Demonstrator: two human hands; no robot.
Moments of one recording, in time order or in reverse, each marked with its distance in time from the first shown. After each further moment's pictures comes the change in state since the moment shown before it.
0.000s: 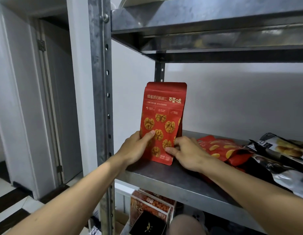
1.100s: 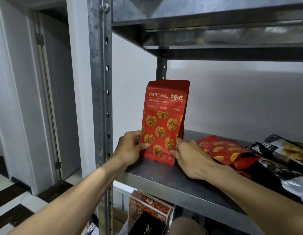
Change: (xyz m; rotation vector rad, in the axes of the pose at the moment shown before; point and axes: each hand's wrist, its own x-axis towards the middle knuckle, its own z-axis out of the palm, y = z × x) left_hand 0.012 -0.021 -0.003 -0.006 0.105 0.073; right_hand -0.005 0.002 0.003 -0.305 -0.029 -0.054
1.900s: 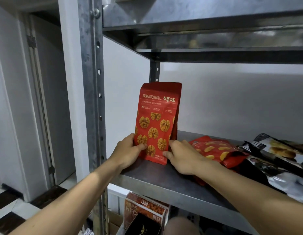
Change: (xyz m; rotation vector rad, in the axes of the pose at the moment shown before) left_hand -0.003 0.007 0.007 0.115 -0.034 -0.063; right_hand 0.009 0.002 0.001 0.061 -0.044 0.040
